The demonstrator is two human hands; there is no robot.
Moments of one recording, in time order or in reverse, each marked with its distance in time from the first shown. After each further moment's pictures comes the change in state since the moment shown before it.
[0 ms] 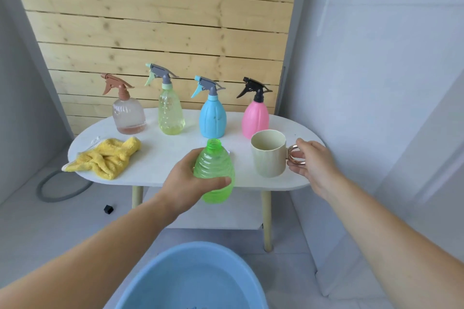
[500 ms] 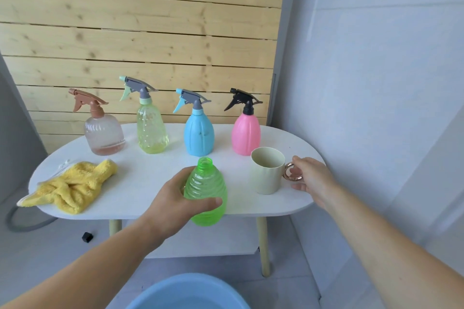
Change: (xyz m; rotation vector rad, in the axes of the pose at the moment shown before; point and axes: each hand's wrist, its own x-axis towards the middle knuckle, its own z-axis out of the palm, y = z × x) left_hand 0.048 -0.017 0.007 0.007 -0.075 -0.021; right_hand 0.074 0.023 -0.015 -0.183 -0.018 0.059
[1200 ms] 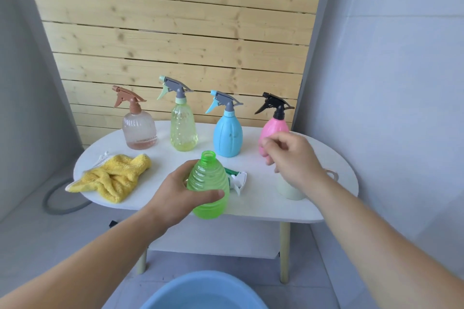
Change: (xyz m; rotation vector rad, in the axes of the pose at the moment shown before) left_hand -0.009 0.001 -0.053 -0.019 0.075 -0.048; right_hand -0.078 -0.080 0.098 -0.266 -0.158 -0.544
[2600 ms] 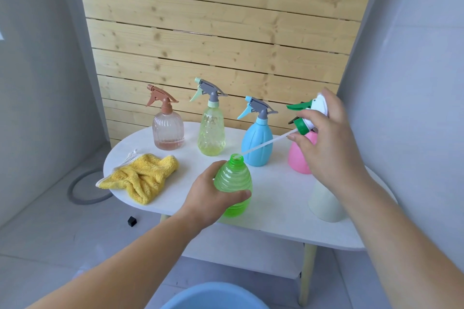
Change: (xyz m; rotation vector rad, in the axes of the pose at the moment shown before) left_hand 0.037 -0.029 -0.004 0.083 0.193 0.015; right_hand 0.036 -0.030 0.014 -0.455 0.210 -0.464
